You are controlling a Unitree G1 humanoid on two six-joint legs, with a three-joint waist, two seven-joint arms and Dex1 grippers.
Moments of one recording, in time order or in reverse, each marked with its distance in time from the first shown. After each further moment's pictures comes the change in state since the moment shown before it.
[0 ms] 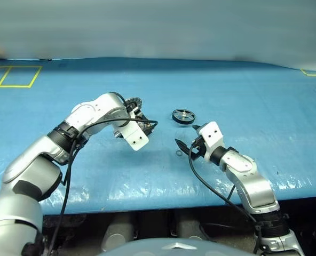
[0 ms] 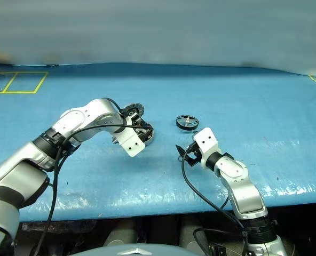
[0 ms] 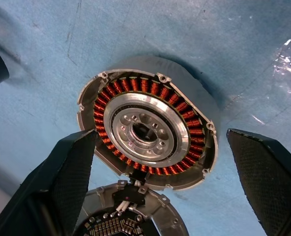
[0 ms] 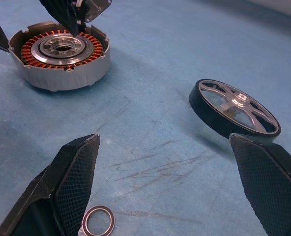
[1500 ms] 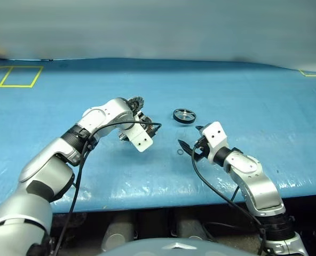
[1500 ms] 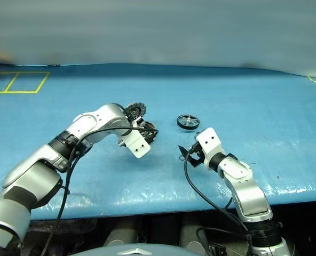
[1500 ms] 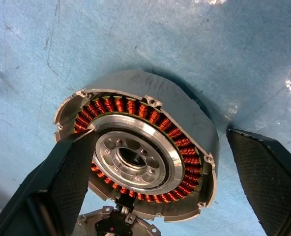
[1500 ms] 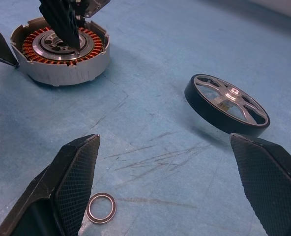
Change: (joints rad) left arm 0.023 -0.085 0.012 0.099 0.073 0.011 0.012; right arm 0.019 -0.019 -0.018 -0.040 0.000 0.043 -0.006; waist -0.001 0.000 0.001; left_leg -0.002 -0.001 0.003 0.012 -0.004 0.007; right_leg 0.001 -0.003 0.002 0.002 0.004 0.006
